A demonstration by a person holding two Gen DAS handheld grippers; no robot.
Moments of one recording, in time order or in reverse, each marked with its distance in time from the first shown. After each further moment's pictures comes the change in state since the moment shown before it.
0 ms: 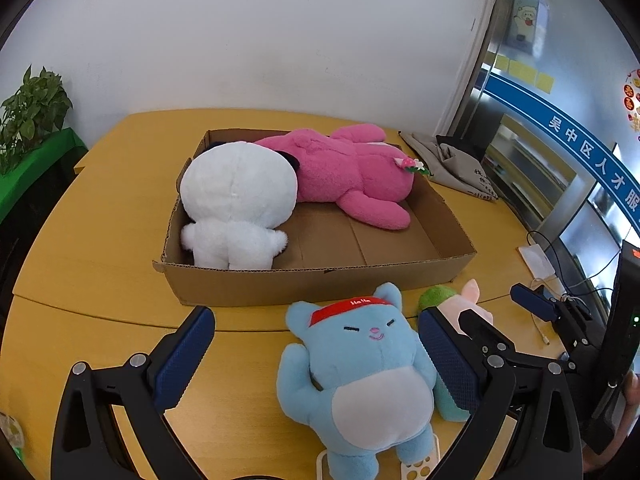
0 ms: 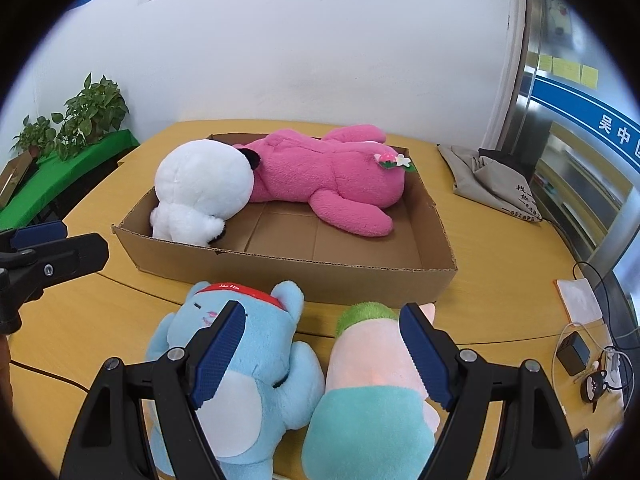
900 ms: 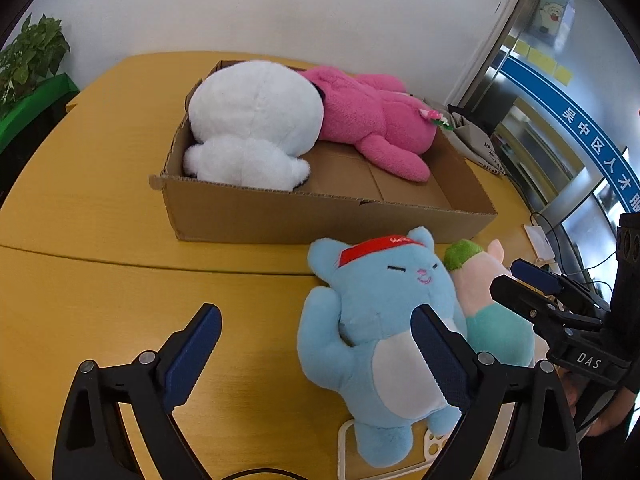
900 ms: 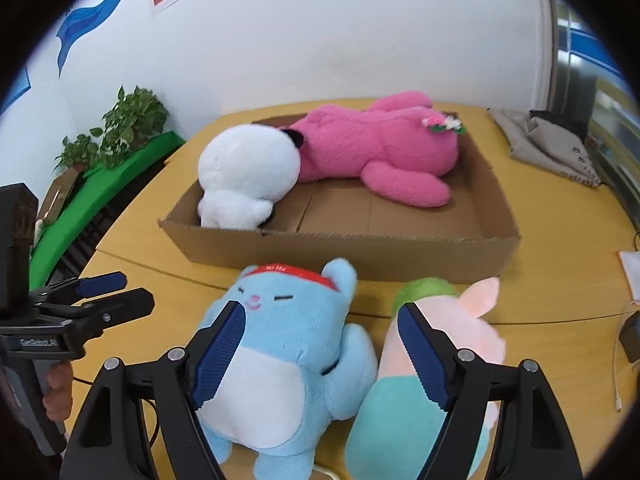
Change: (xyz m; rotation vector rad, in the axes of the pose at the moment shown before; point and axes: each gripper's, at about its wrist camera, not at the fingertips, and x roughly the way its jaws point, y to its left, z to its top) left arm 0.048 0.045 -0.045 -0.082 0.163 -0.054; right arm 0.026 -0.006 -0.015 0.061 0.110 0.269
